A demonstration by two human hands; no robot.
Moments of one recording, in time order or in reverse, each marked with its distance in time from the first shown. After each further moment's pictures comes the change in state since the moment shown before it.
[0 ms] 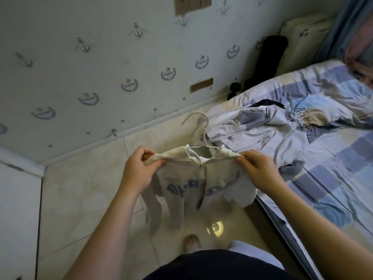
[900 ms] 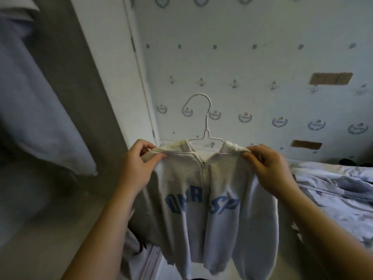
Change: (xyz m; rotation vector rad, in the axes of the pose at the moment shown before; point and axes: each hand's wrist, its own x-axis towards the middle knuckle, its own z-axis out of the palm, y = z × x) left_hand -0.461 -0.012 -0.205 -0.053 0.797 0.028; right_hand -0.251 -0.228 0.040 0.114 -0.165 -0.796
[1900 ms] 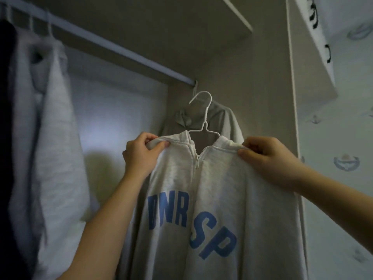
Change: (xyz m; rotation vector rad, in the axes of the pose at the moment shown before) left_hand 0.184 0.120 -0.502 0.380 0.948 0.353; right_hand 0.281 -0.510 0.083 0.288 -0.057 -0.769
